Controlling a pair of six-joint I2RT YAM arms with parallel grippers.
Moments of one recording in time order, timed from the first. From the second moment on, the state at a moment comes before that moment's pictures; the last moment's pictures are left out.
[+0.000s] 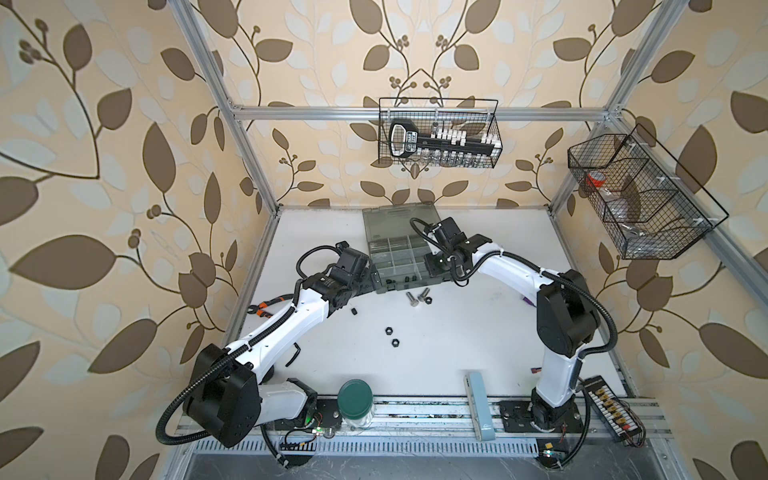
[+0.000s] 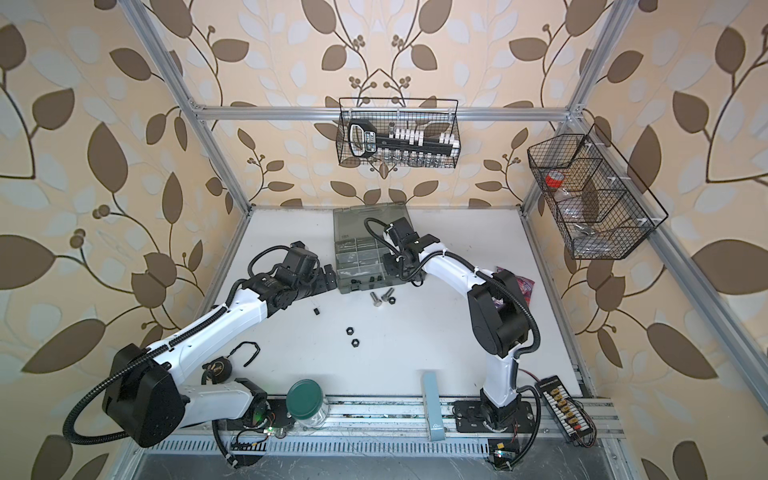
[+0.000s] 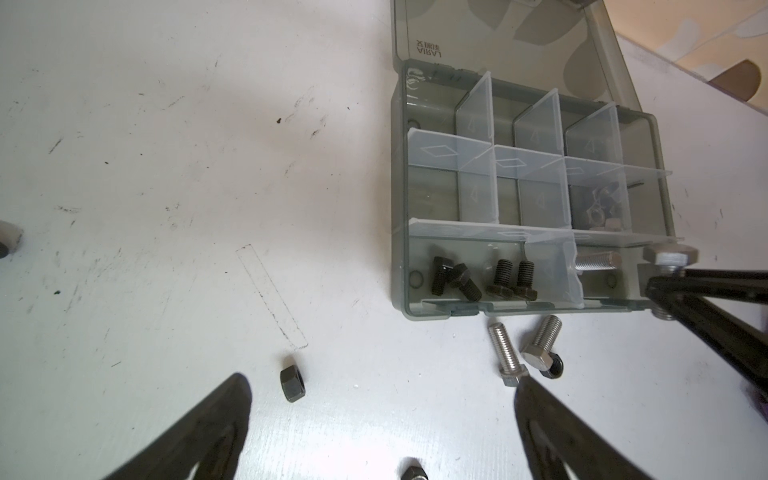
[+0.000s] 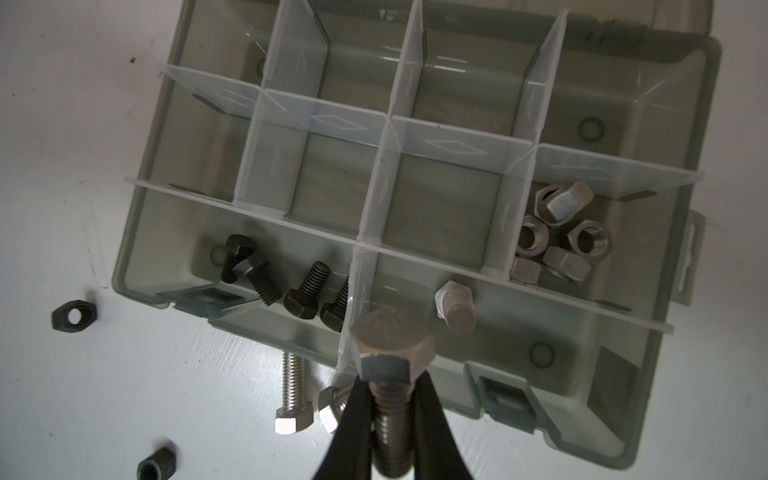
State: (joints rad) left arm -0.47 1.27 0.93 -0.54 -0.19 -0.71; right arm 0.53 1.92 1.50 -0.62 -0.01 0.20
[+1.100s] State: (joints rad) left arm -0.47 1.27 0.93 -0.54 -0.19 -0.71; right arm 0.48 2.04 1.56 -0.65 0.05 0.18
